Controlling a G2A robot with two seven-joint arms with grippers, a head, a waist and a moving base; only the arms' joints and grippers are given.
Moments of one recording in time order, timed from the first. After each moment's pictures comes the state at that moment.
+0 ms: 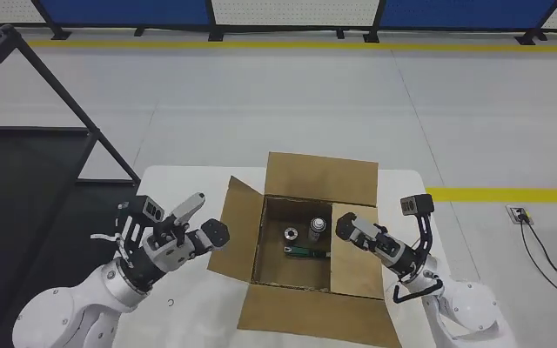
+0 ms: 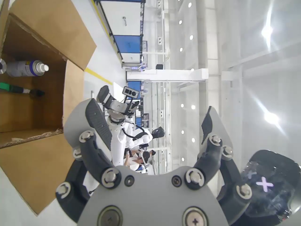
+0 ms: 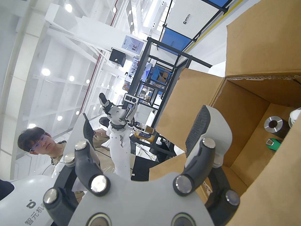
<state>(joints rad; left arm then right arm) 1.23 -1.12 -1.60 -2.14 -0.56 0.42 -0.64 -1.20 -1.26 1.51 -1.78 0.24 -0.27 0.79</state>
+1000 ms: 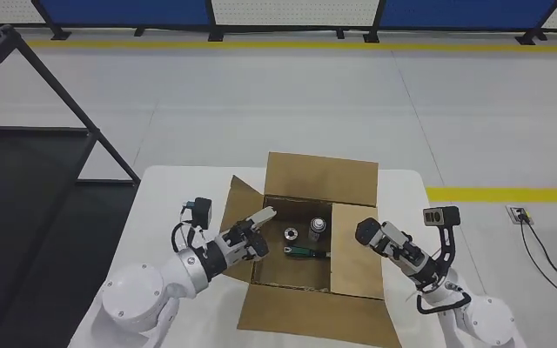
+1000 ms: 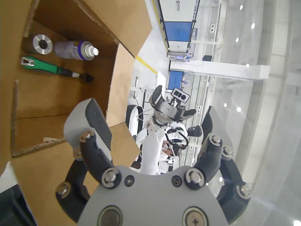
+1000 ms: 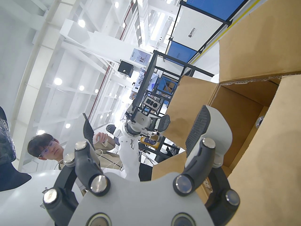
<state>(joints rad) 1.12 -1.12 -1.34 -2.06 -0.32 0.59 -0.51 -1.26 -1.24 1.57 -1.76 0.35 -0.36 0.80</state>
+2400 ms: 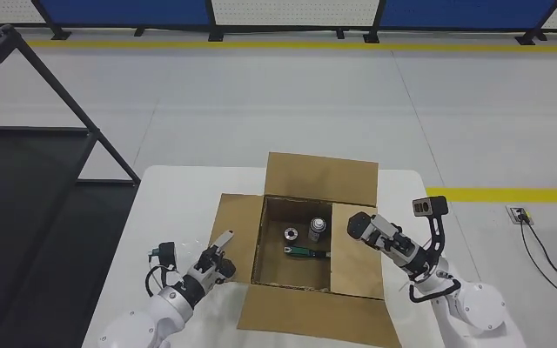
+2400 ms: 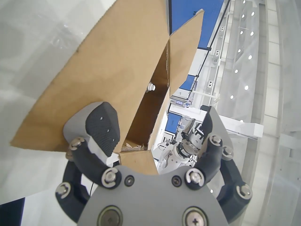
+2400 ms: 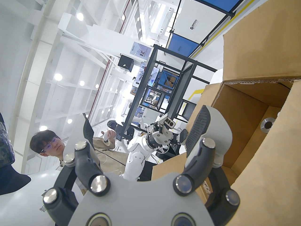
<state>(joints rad) 1.43 -1.13 -1.43 -2.08 -0.31 0.45 -0.26 -1.18 -1.21 1.51 -1.71 0.36 -0.34 0.80</state>
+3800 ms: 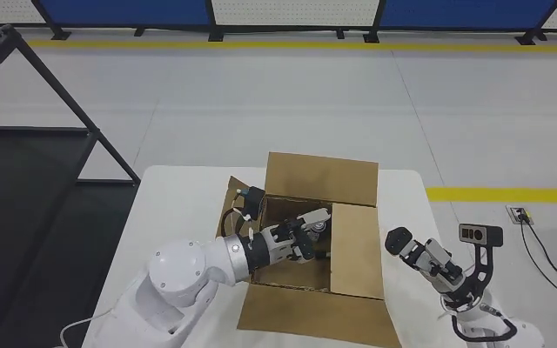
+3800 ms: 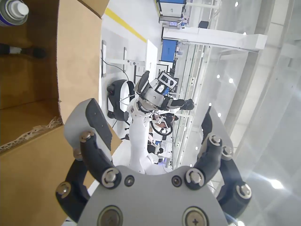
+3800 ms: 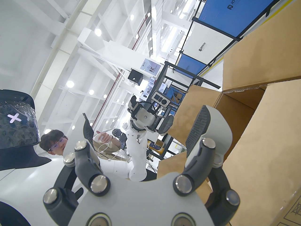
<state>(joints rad) 0.85 -1.17 -1.07 -1.94 -0.44 0.56 -0.56 -1.38 -1.18 1.68 -1.76 0.52 -0.52 0.84</state>
